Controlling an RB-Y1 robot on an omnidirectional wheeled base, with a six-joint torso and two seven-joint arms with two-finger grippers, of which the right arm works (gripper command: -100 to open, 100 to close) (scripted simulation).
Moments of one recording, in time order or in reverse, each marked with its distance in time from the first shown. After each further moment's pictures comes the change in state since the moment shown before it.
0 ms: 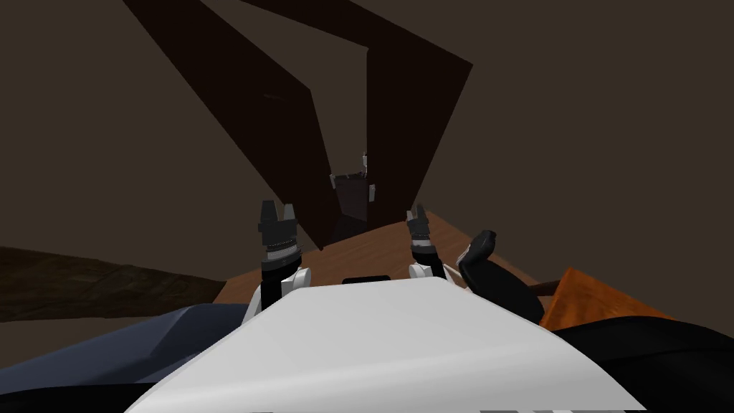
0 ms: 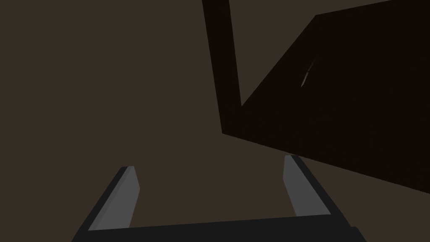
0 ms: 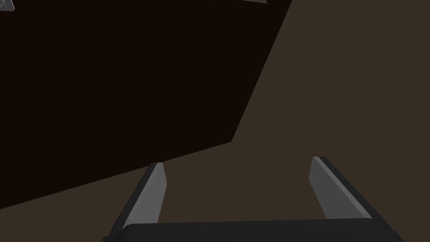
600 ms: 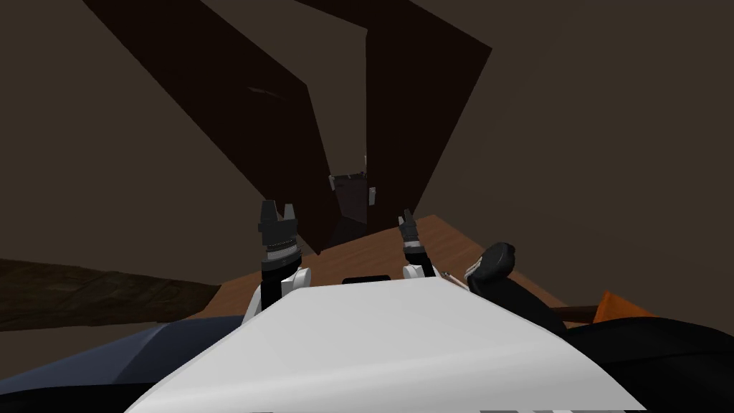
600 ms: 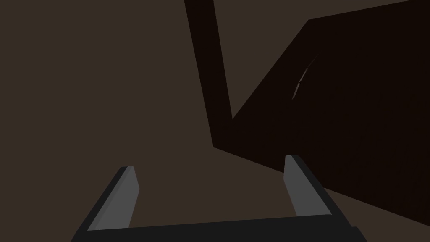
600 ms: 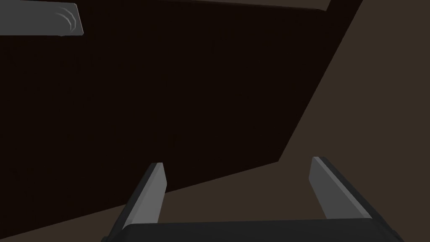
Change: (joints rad) arm -0.033 -0.002 0.059 0.117 -0.023 0.049 0.026
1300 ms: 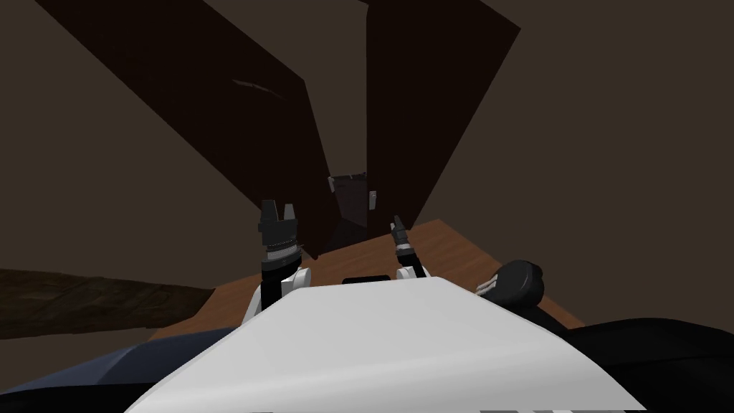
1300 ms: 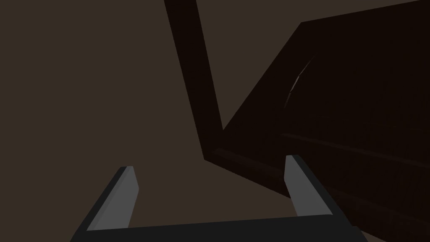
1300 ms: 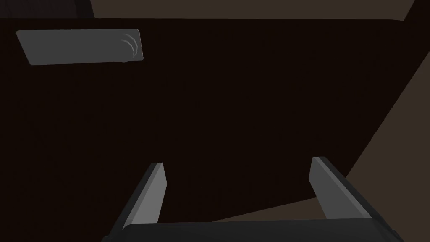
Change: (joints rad) arm -0.031 0.009 0.066 0.133 -0.025 0.046 0.027
